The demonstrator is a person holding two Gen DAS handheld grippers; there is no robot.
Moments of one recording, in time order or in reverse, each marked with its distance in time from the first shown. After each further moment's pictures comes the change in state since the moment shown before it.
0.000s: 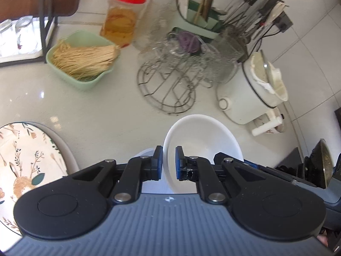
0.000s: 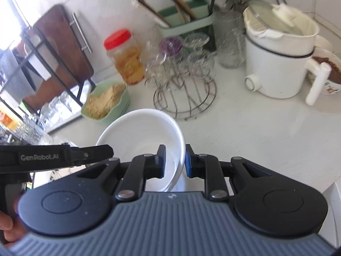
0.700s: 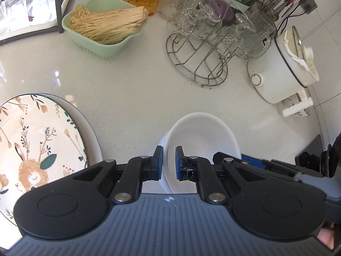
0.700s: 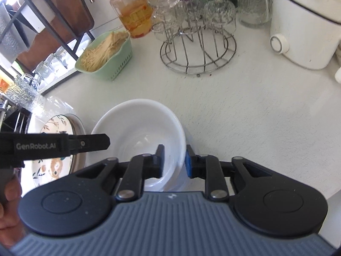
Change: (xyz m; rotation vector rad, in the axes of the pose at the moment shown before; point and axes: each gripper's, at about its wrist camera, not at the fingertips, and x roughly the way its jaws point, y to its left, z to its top) left arm 0.040 0.033 -0.022 -0.005 0.108 0.104; right arm 0.059 0.003 -0.026 -0.063 0.187 0.031
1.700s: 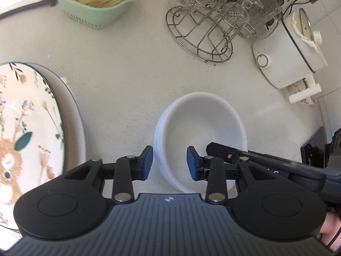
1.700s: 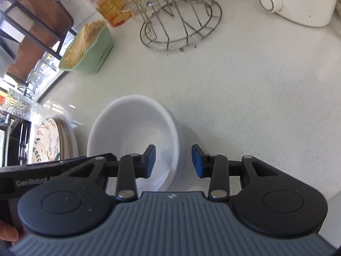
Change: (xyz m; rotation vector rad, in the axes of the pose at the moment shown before) left arm 0.044 0.001 -0.020 -0.027 0.056 -0.029; right arm 0.034 -0.034 -0.012 0.134 0.078 0.059
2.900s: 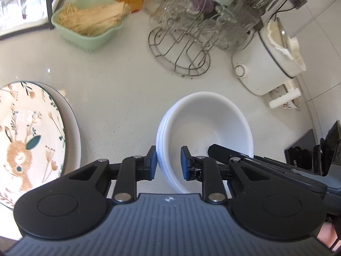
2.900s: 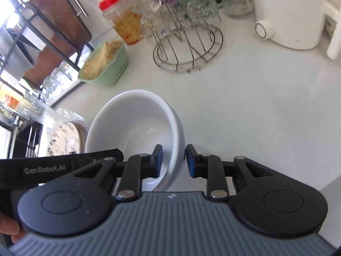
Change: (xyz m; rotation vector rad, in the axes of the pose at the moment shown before) left arm -0.059 -0.032 -0.002 0.041 -0.057 -0.014; right arm -0.057 0.008 -0.008 -0.037 -0.106 0.024
